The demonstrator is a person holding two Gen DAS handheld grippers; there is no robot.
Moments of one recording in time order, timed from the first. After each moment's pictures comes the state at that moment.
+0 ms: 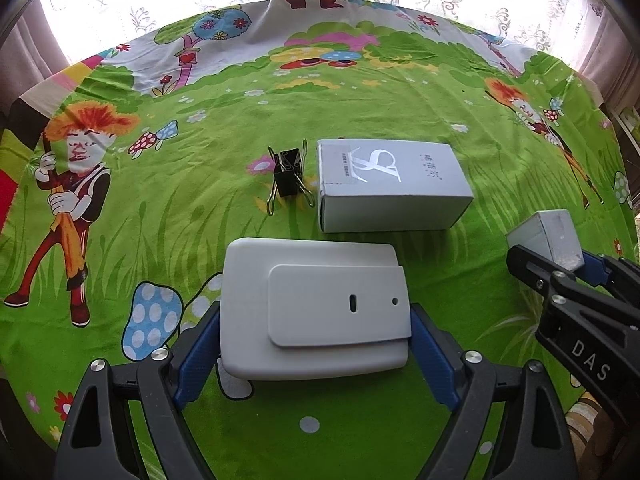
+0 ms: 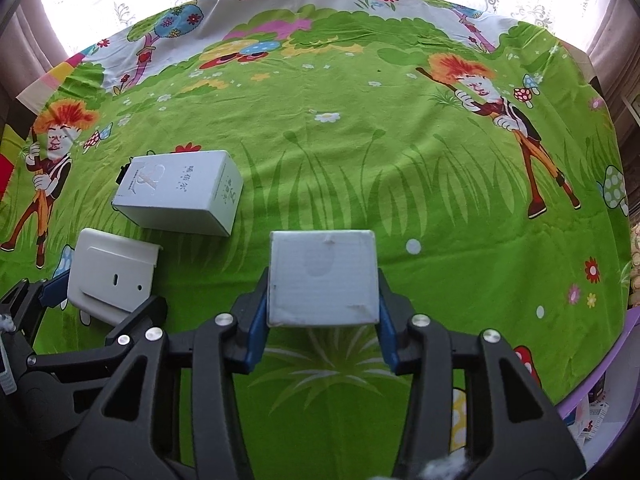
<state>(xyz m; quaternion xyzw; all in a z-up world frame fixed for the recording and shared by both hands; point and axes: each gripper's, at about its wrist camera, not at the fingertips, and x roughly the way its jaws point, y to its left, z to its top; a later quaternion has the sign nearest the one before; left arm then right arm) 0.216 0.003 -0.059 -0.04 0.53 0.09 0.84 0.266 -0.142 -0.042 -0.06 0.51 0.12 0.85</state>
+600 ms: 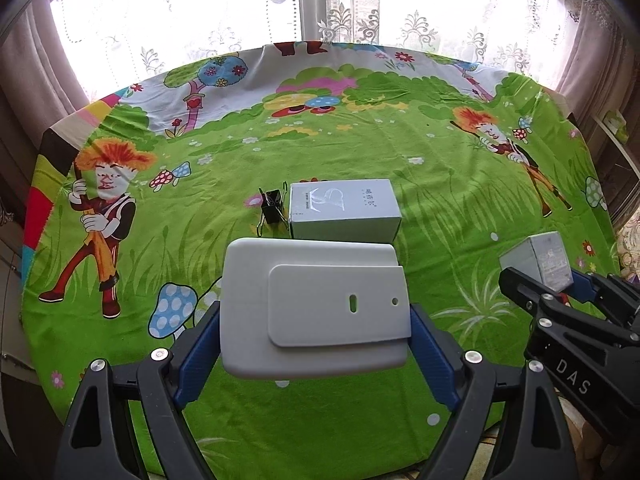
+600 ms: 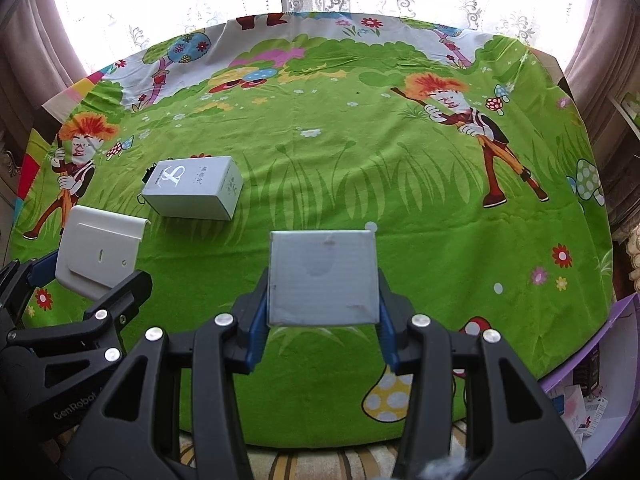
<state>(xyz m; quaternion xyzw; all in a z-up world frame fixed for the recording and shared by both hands) 0.183 -0.027 -0.010 -0.03 0.48 0.09 0.87 0.230 -0.183 -0.011 -0.03 0.48 0.14 0.87</state>
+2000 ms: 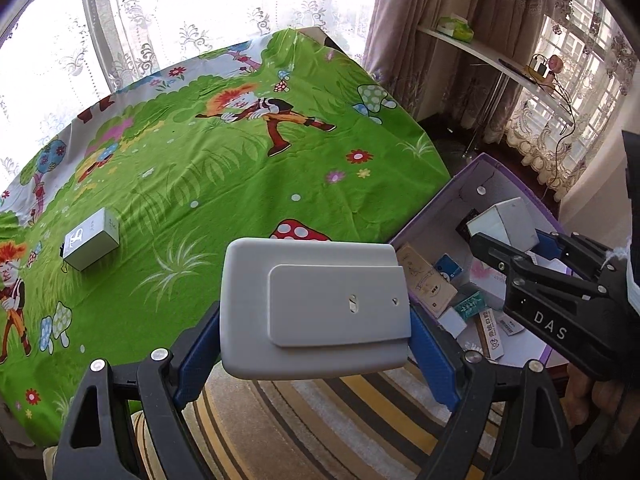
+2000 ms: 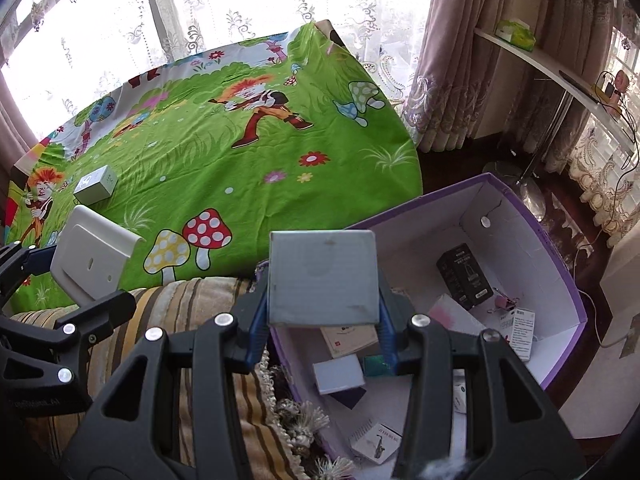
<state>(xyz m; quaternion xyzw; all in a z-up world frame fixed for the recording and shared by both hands) 0.121 -0.263 0.024 0.07 0.50 -0.15 0.85 0.118 -0.433 0.006 0.04 0.46 0.00 0.89</state>
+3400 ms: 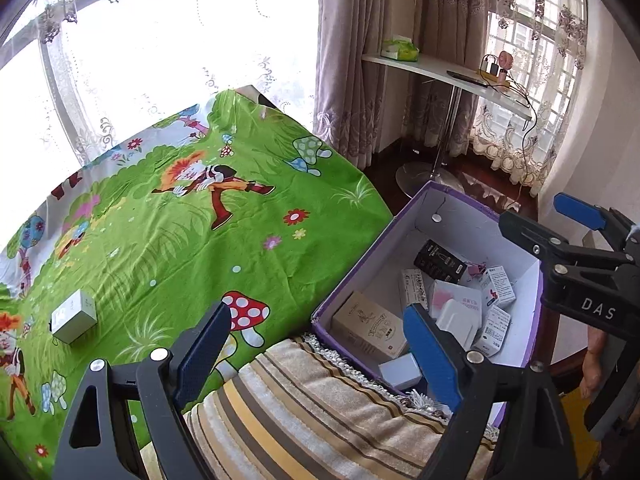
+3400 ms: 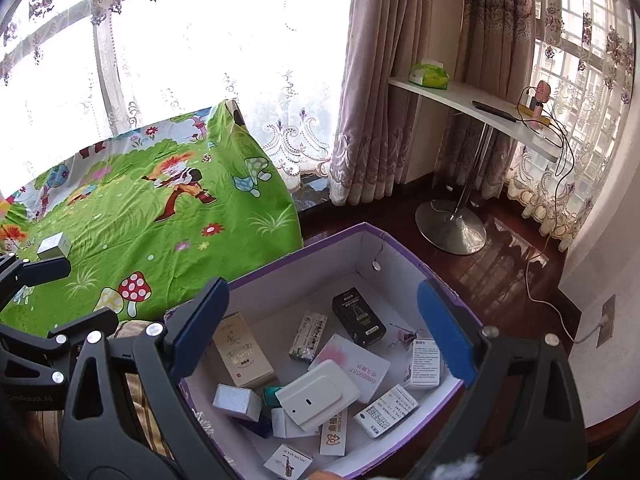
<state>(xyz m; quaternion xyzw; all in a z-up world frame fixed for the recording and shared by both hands) 0.119 -0.313 0.052 0.11 0.42 -0.20 0.88 0.085 -0.502 0.057 0.04 0.35 -0.09 0.93</state>
